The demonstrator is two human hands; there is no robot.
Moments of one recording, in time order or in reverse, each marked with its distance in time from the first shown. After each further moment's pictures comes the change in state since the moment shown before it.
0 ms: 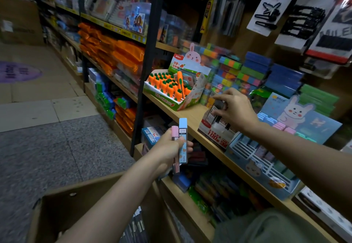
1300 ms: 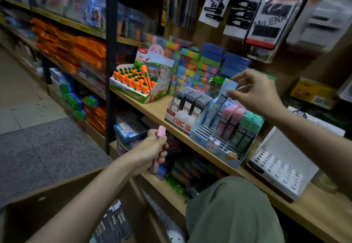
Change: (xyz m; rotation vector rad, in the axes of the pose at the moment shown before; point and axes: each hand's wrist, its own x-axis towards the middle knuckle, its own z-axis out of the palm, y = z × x) left_hand -0.021 -0.020 0.032 0.085 -0.232 -0.011; right_hand -0.077 0.045 -0.120 0.257 0.157 0.314
